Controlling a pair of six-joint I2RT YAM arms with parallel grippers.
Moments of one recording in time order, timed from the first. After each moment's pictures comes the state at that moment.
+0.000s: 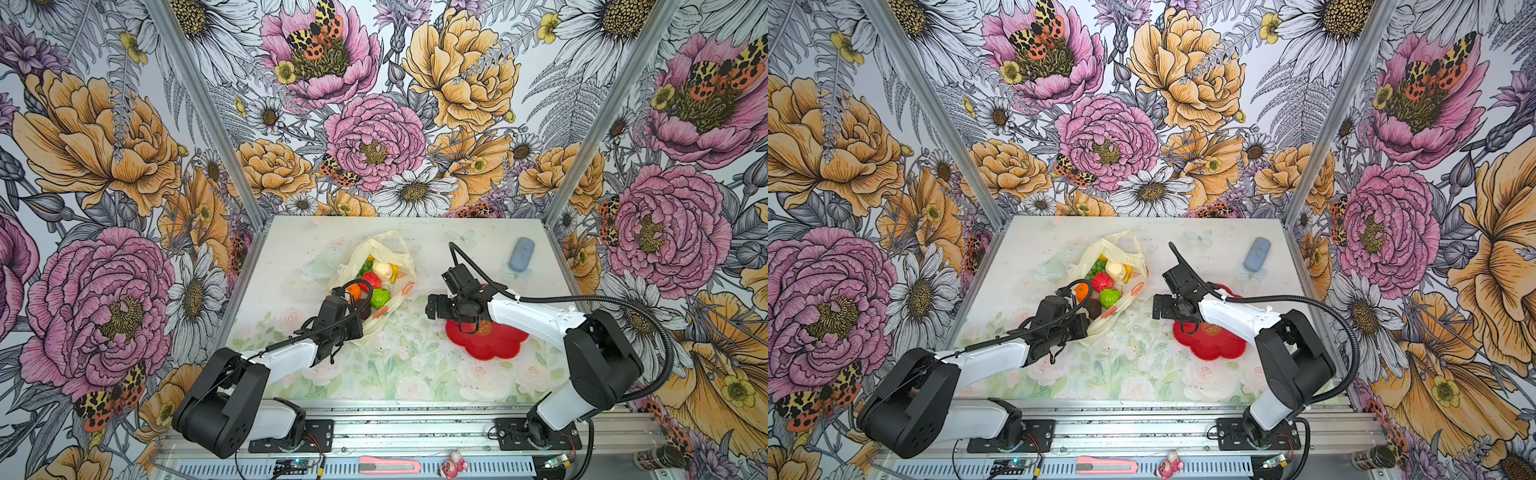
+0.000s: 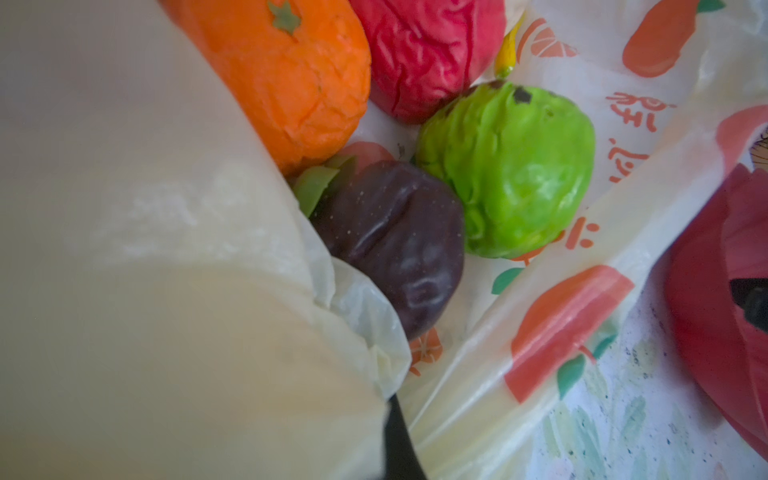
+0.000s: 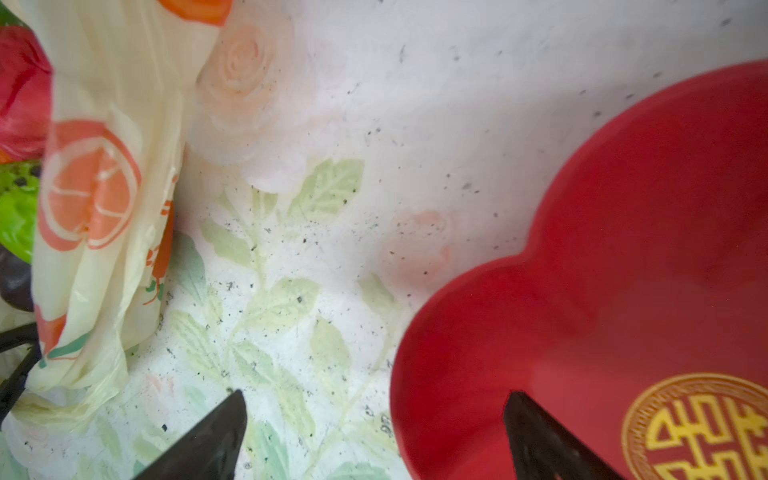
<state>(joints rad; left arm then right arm) -0.43 1.33 0.44 0.10 0.08 -0.56 0.54 1.56 1.00 -0.53 -0.04 0.57</state>
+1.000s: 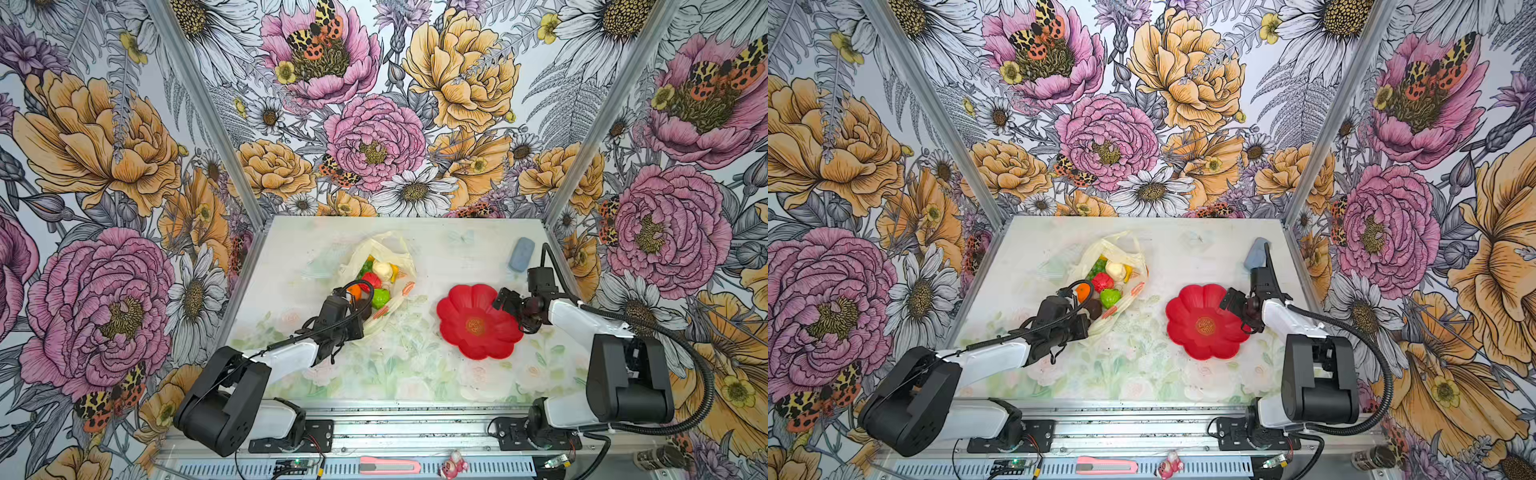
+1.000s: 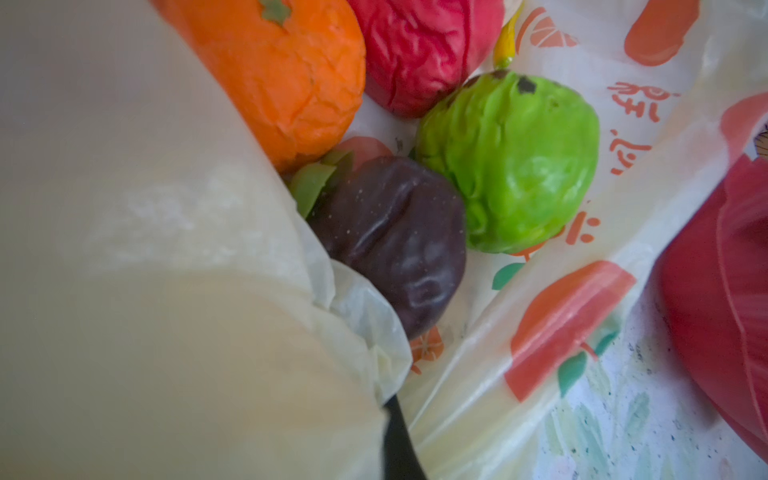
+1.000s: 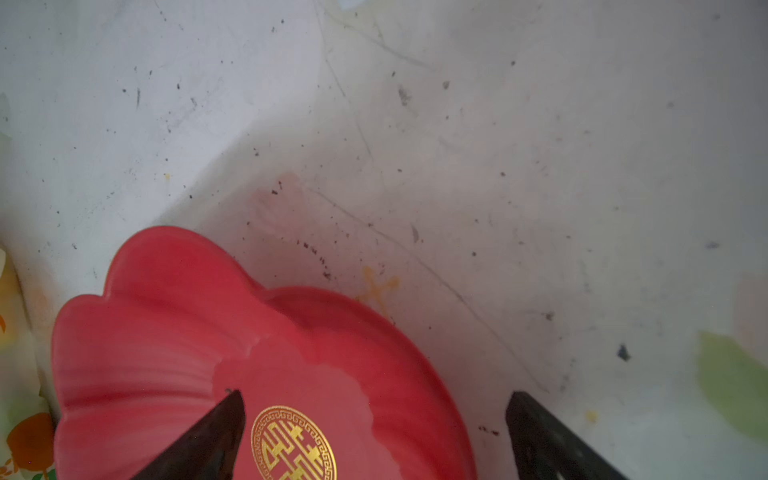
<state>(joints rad) -0.45 1.34 0.44 0.10 0.08 -0.56 -0.06 1.44 0.77 -0.46 -0.22 0.49</state>
